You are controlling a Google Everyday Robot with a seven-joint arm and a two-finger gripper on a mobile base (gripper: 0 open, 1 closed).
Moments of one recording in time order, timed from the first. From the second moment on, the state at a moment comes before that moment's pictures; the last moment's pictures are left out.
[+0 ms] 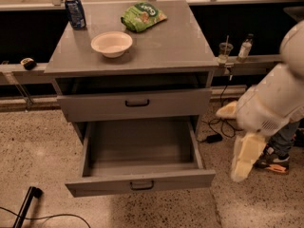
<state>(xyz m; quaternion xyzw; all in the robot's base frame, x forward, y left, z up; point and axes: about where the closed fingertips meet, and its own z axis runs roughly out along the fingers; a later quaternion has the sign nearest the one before) 0.427 -0.185 0.810 -0.67 0.72 0.11 0.13</state>
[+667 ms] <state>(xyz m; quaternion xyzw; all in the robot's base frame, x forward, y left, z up) 0.415 -0.183 0.752 -0.69 0.69 0.17 0.14</state>
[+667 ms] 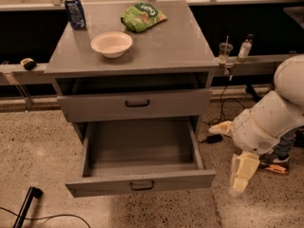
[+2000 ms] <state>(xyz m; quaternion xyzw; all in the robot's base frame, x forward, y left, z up) 0.484 -0.067 0.666 -0.72 0.53 0.25 0.38</state>
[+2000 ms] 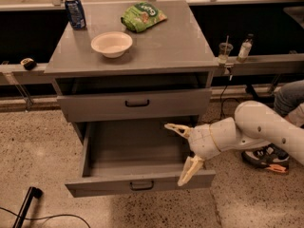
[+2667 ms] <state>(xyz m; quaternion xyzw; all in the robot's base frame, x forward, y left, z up) 0.469 -0.079 0.609 -0.68 0.59 0.27 0.33</state>
